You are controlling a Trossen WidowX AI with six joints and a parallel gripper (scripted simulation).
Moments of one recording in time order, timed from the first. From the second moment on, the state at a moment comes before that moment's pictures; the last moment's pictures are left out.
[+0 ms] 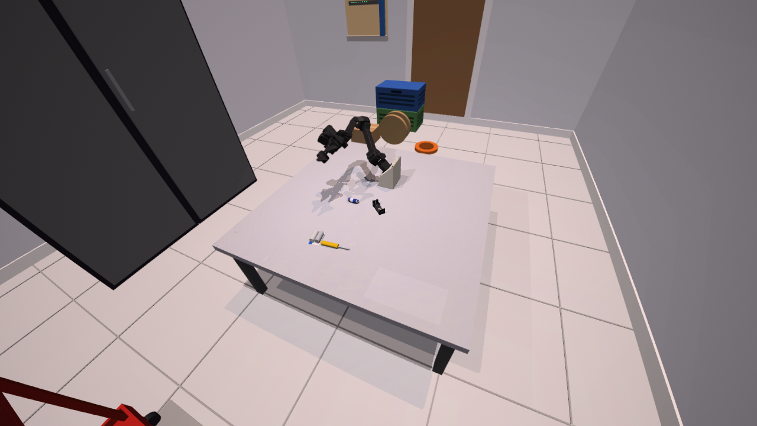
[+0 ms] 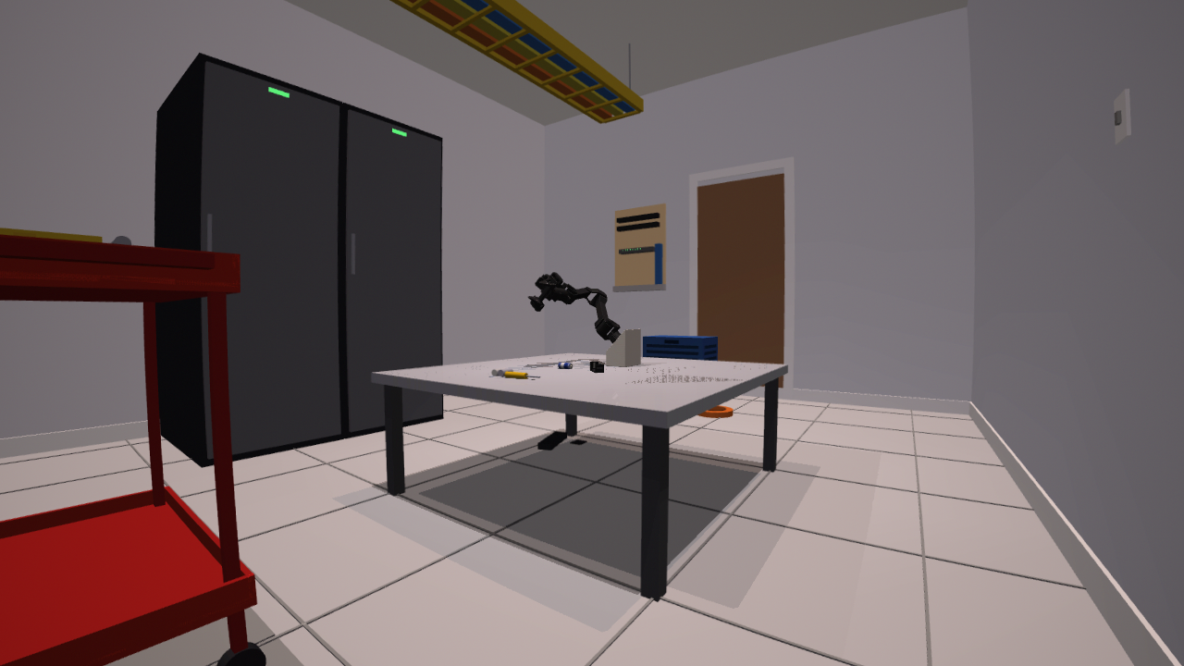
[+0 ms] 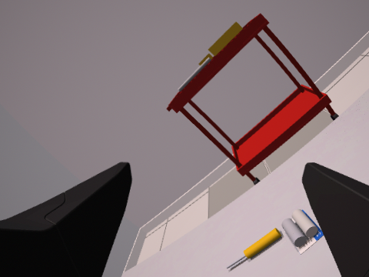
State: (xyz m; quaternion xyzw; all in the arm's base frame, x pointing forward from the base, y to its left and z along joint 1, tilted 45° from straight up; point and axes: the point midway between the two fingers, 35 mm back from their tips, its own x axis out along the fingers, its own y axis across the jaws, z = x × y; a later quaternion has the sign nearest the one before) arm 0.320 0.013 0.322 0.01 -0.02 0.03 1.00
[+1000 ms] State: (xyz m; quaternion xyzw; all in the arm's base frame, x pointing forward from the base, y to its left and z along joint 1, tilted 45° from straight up) arm 0.291 -0.075 0.086 0.32 0.30 -0.56 0.70
